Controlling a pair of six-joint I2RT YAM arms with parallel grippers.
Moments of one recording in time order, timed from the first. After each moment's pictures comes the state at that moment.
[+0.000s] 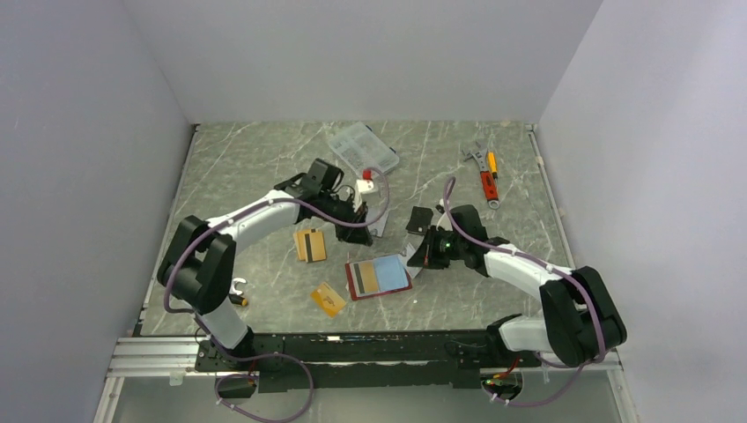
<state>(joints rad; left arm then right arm) -0.54 1.65 1.15 -0.34 0.93 0.29 0.38 1.31 0.51 -0.02 -0.54 0.64</state>
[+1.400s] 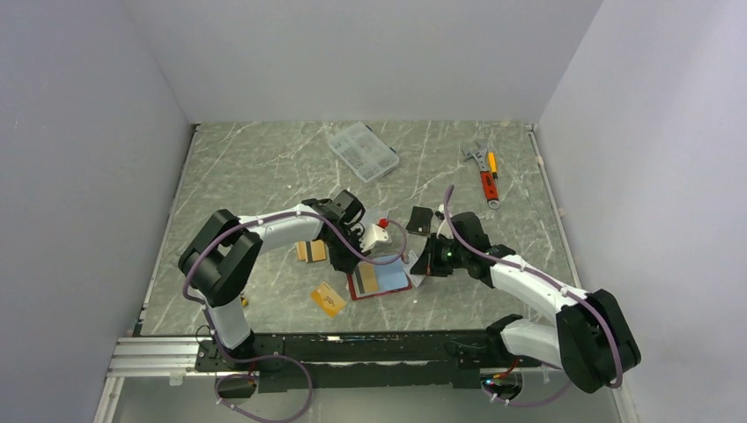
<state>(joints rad) -0.72 1.77 1.08 -0.61 0.44 0.56 0.44 1.14 0.47 -0.17 -0.44 0.58</state>
